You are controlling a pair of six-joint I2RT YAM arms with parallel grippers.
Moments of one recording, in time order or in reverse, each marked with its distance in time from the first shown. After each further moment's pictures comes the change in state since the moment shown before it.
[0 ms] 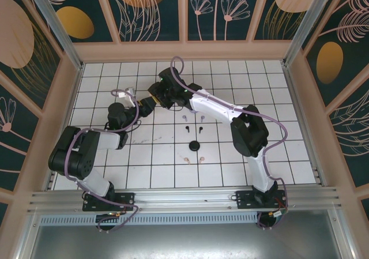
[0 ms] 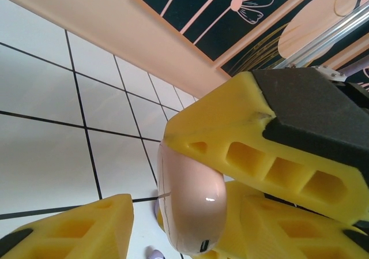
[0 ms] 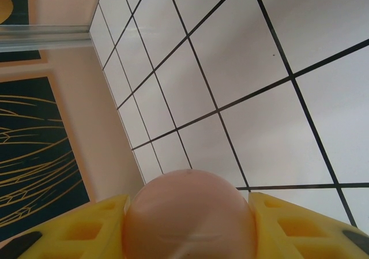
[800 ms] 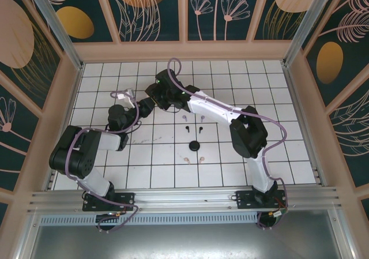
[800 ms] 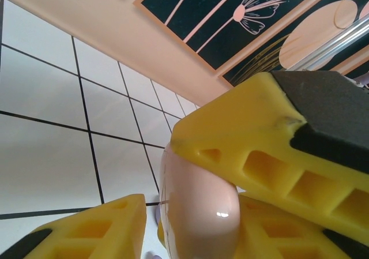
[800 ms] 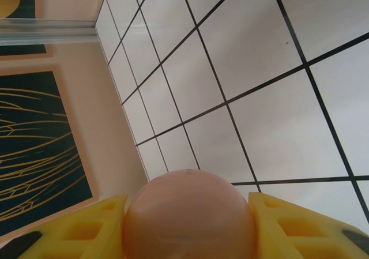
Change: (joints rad) left arm -0.006 0.006 -0.029 0.058 -0.043 -0.026; right arm 0.026 -0.002 0.000 0.016 0.032 0.011
